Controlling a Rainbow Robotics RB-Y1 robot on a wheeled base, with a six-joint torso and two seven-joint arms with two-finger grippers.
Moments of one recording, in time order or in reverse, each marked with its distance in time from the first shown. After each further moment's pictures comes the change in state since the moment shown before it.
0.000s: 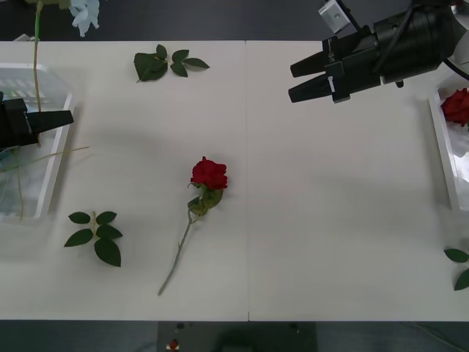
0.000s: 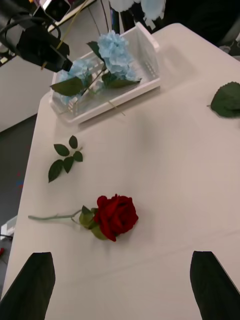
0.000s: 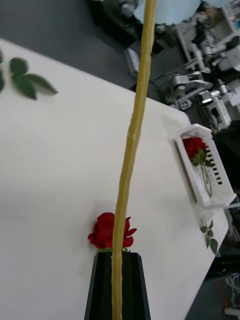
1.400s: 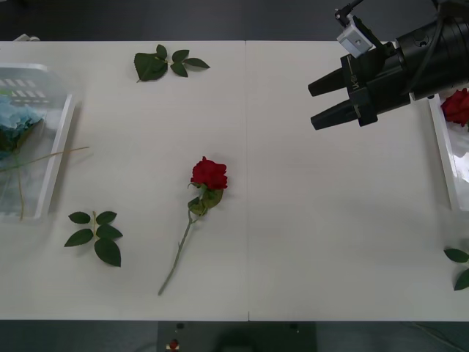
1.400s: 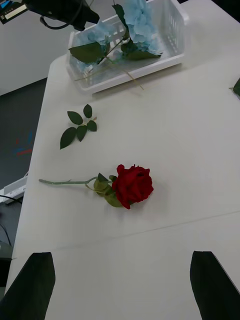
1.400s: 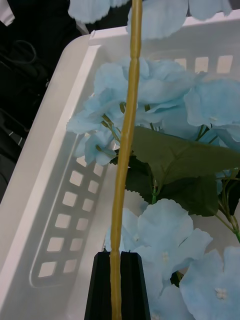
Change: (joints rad) right arm 0.086 -0.203 0.084 -0.312 -0.050 -0.087 0.000; left arm 0.189 -0.012 0.012 -0.071 -1.092 -0.638 0.040
